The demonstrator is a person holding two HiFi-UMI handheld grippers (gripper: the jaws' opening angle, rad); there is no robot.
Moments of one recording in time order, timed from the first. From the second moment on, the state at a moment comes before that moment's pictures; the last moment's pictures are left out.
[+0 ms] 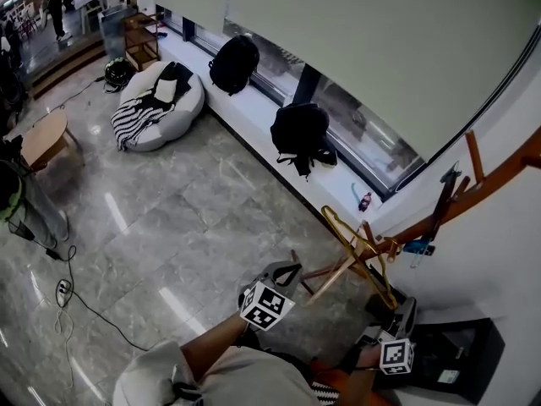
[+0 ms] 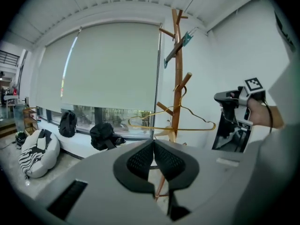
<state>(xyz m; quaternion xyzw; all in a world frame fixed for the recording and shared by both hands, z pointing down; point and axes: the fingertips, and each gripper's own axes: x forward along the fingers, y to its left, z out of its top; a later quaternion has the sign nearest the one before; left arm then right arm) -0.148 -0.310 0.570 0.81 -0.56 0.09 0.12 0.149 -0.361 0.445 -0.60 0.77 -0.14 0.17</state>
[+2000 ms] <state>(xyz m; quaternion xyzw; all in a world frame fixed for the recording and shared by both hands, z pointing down) -0.024 0.011 0.450 0.87 -0.50 0.01 0.02 0.096 0.012 0.408 -0.59 0.80 0.07 0.01</state>
